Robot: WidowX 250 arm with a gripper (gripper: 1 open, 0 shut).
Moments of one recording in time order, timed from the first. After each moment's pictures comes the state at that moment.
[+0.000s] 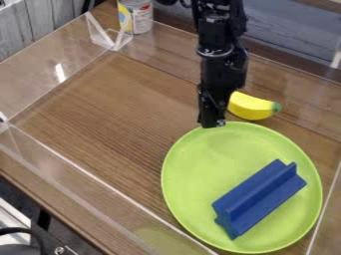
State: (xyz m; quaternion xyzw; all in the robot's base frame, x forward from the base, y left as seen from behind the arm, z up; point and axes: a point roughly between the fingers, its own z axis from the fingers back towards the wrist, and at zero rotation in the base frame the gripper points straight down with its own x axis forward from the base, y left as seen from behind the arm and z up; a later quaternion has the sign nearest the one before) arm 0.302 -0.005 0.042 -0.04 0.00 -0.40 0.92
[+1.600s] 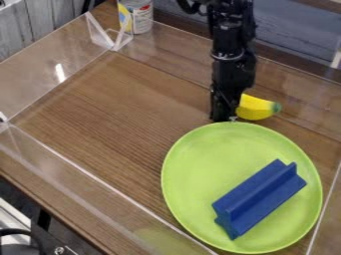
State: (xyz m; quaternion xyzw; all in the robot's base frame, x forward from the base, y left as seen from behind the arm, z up) arm 0.339 -0.013 0.019 -0.03 -0.01 -0.41 0.91
